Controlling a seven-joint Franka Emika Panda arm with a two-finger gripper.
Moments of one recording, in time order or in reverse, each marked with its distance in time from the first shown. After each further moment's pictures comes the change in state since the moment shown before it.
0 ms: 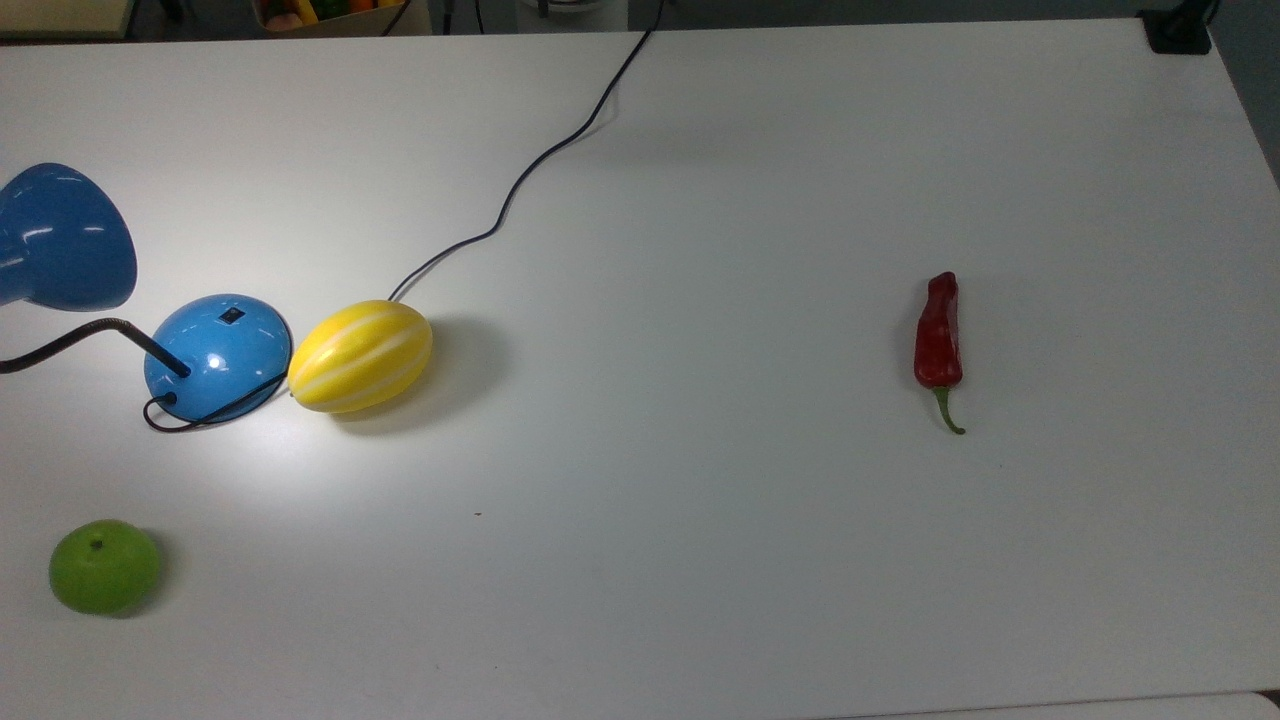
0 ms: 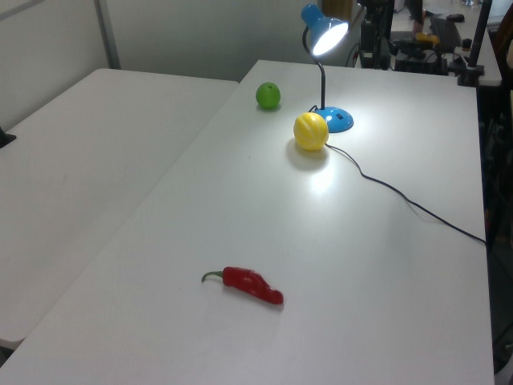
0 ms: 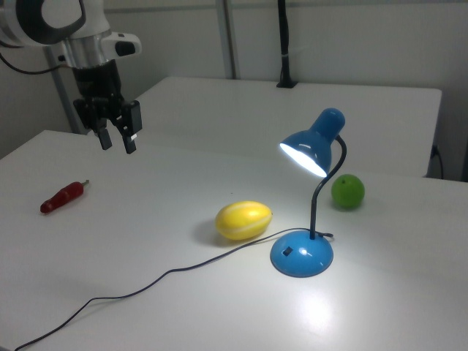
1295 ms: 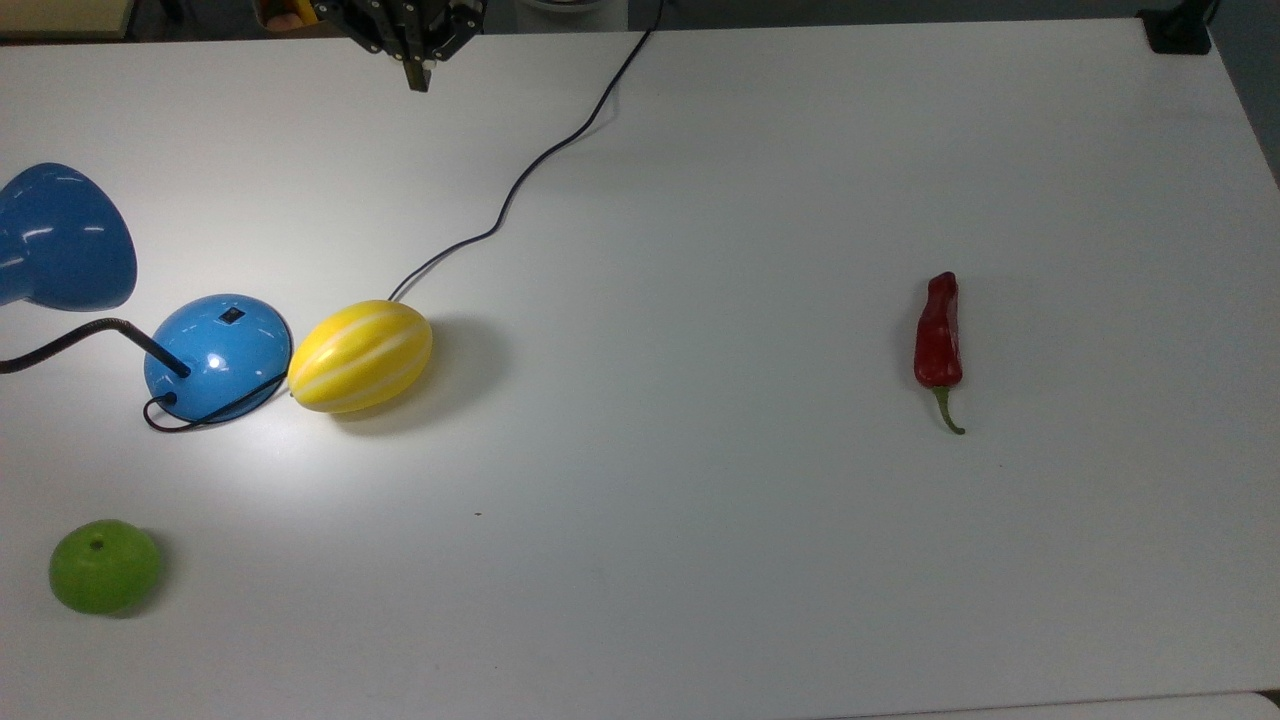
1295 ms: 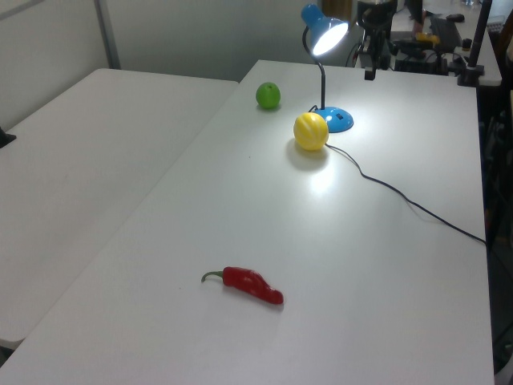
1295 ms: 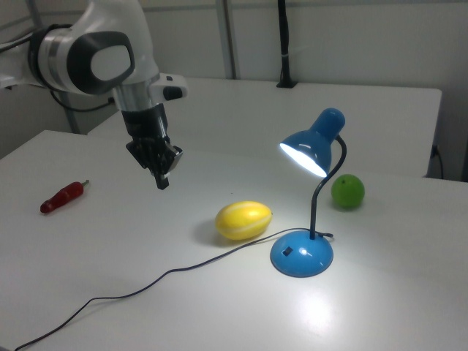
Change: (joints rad) arm -0.130 0.013 -0.007 -0.171 -0.002 0.203 -0.025
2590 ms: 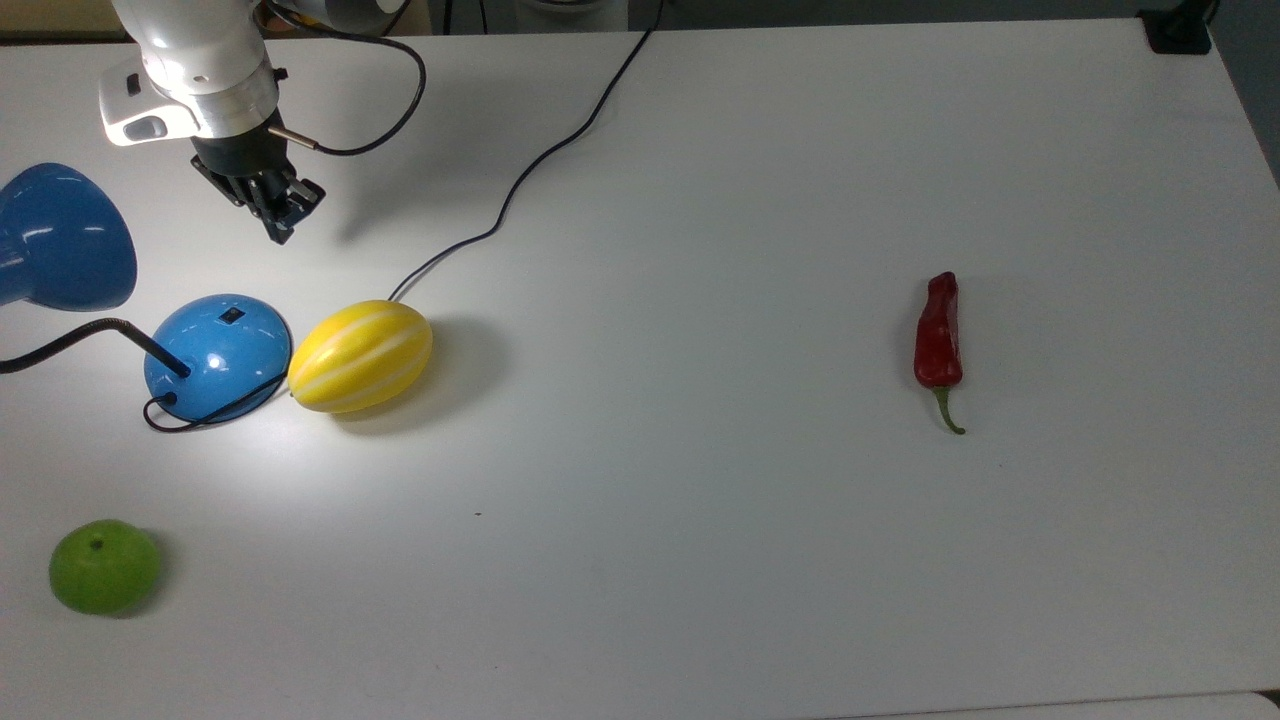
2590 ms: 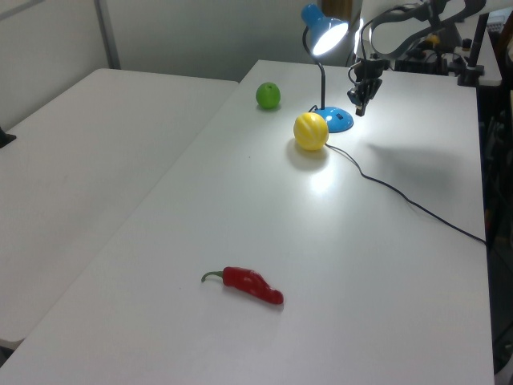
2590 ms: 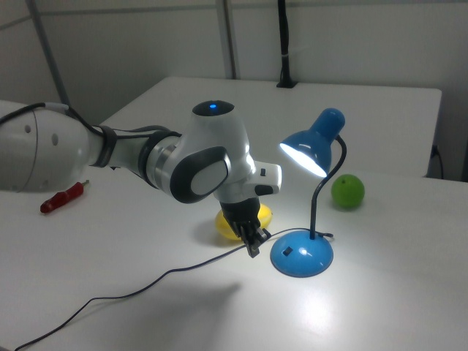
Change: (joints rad) arm -0.247 0.266 -0.004 -0.125 0.000 0.519 0.090
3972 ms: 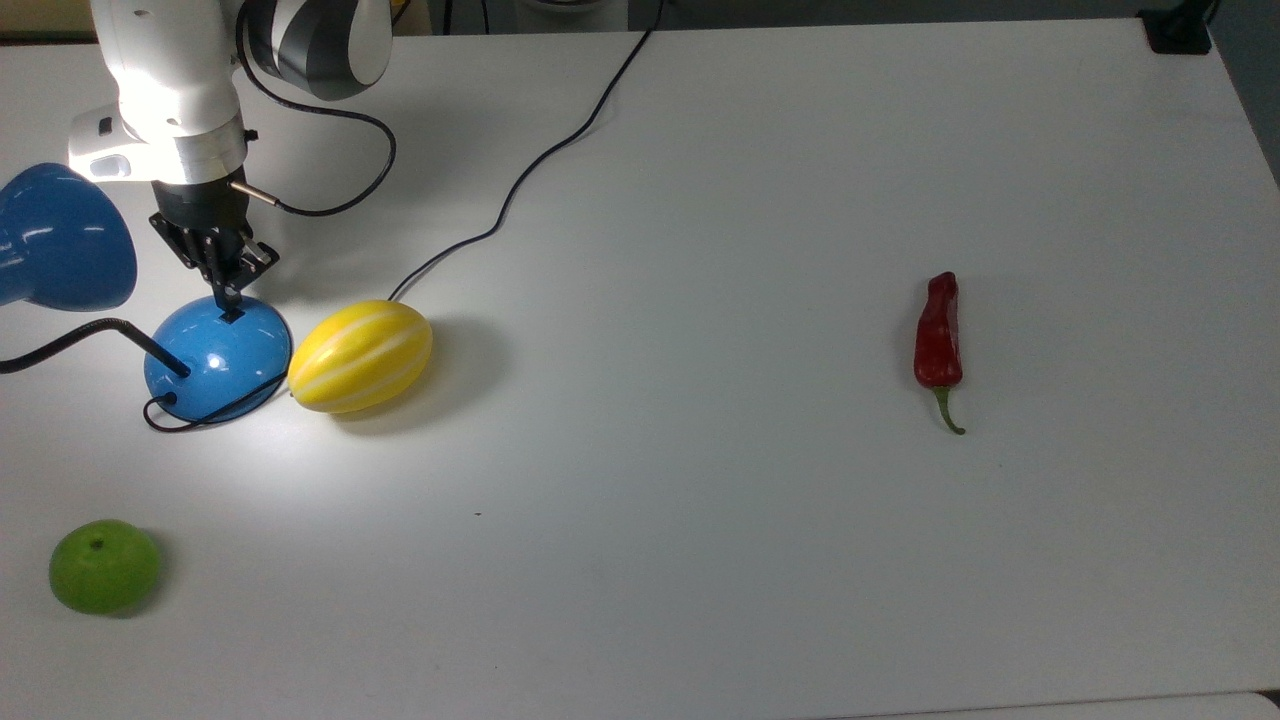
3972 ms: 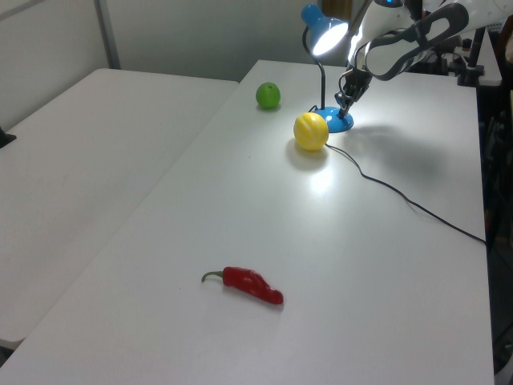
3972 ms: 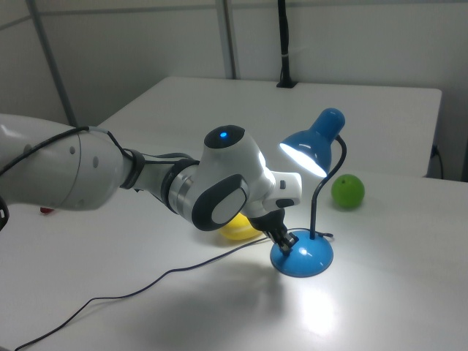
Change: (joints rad) arm -0.041 0.125 0.005 0.024 0.000 0.318 0.000
